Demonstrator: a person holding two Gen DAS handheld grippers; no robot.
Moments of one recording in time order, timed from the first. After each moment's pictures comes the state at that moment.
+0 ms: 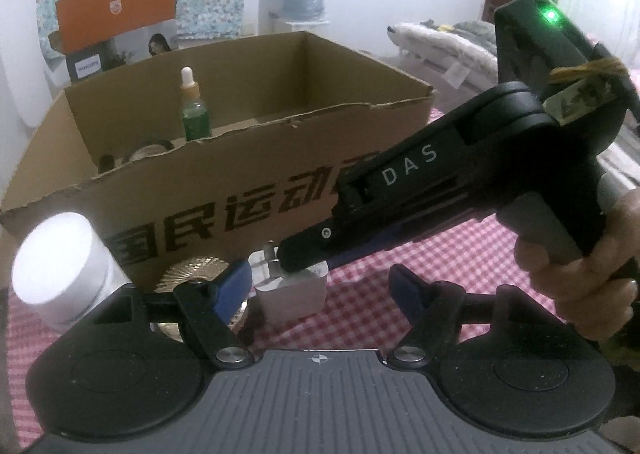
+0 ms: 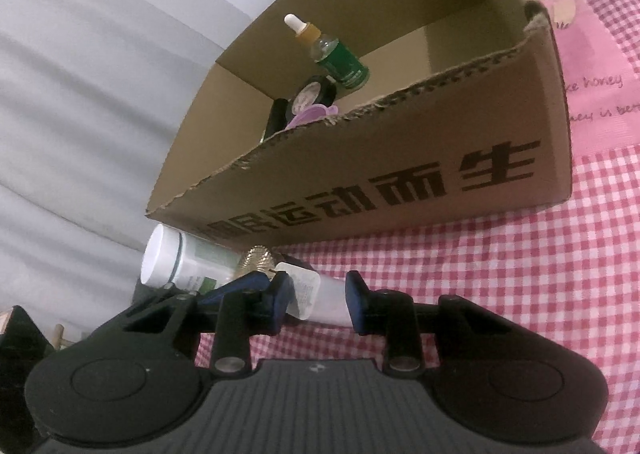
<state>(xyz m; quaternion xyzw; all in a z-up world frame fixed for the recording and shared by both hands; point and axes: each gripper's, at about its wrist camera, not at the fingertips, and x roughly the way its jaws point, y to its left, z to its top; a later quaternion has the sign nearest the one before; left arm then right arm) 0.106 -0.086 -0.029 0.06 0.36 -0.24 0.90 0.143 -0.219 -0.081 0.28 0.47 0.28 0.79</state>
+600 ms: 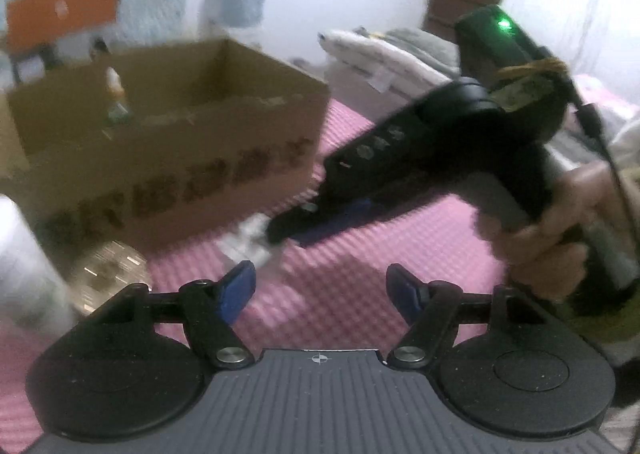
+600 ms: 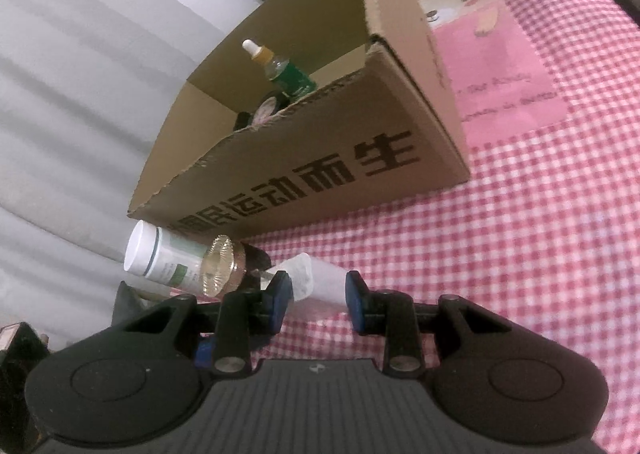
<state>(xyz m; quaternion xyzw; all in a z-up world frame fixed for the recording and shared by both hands) 0.073 -0.104 -0.029 0.05 0.34 -0.31 0.88 0.111 -0.264 -0.073 0.28 0.47 0.23 0.81</state>
